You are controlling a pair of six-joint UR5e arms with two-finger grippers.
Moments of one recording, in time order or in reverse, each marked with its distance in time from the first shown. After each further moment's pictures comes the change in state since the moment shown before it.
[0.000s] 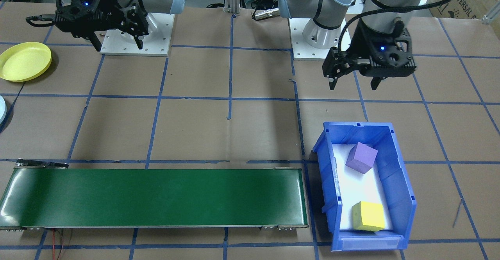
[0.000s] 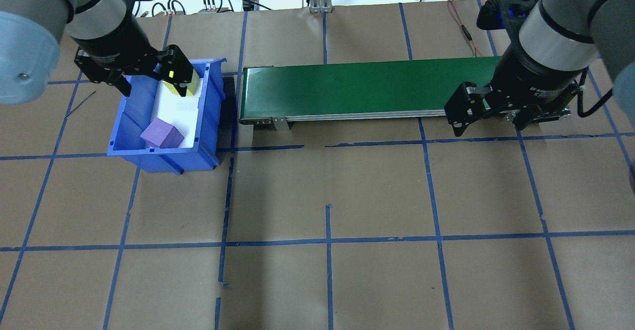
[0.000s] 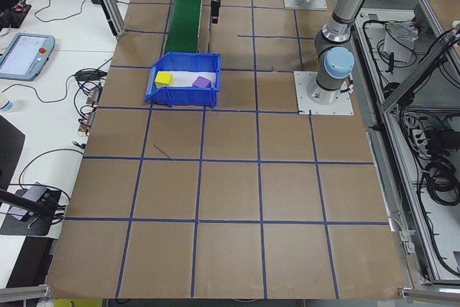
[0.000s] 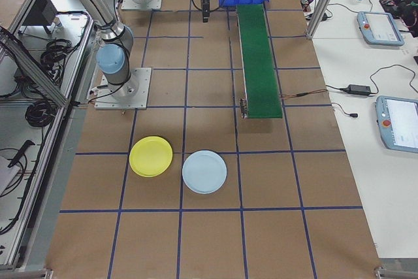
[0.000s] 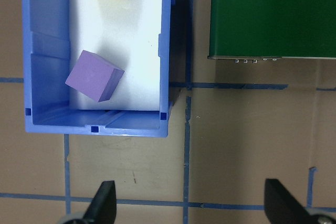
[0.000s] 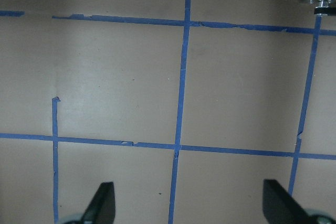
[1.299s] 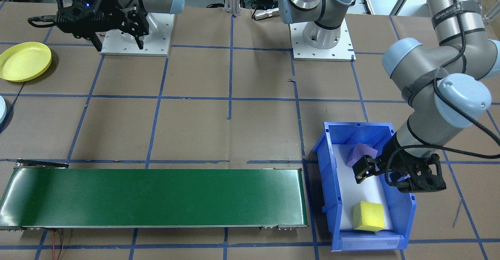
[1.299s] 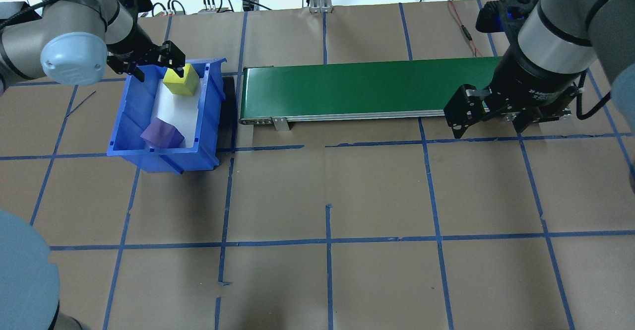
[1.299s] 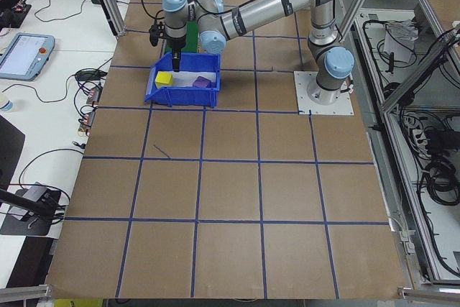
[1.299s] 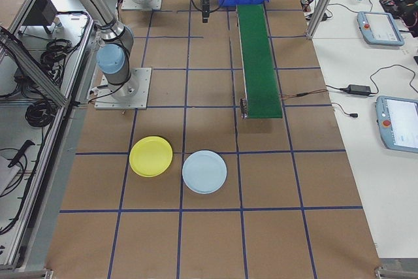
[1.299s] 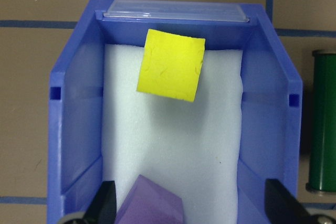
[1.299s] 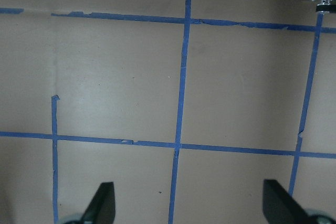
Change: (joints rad) left arm 0.136 -0.398 0.016 0.434 -0.116 0.058; right arm 0.001 -0.001 0.007 0.000 0.000 0.000
